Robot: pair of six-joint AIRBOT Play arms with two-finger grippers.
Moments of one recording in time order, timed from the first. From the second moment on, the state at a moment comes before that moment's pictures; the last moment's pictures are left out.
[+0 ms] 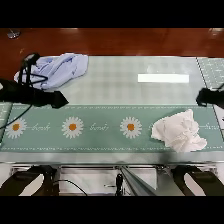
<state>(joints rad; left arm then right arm) -0.08 -0.92 0.96 1.16 -1.26 -1.40 -0.02 -0.77 0.99 -1.75 1.37 1.83</state>
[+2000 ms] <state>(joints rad) -0.06 -0.74 0.75 0.97 -1.10 -1.36 0.35 -1.02 1.65 -1.07 1.35 1.43</state>
